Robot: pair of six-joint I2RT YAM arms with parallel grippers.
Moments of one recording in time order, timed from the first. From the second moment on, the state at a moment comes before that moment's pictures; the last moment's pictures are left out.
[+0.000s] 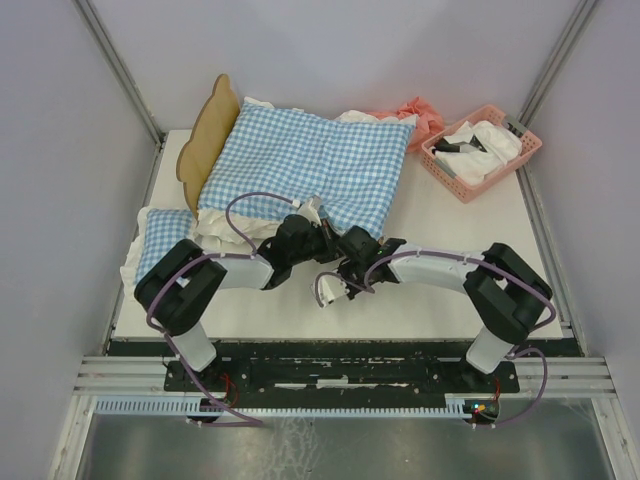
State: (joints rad) left arm -0.69 1.71 0.72 0.62 0.24 -0.91; right arm 0.88 1.71 0.99 -0.45 -0.13 -1.33
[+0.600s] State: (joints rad) left arm -0.69 1.67 0.64 0.59 0.22 -0.80; right arm 0.81 1.34 0.67 -0.03 -0.02 -0.42
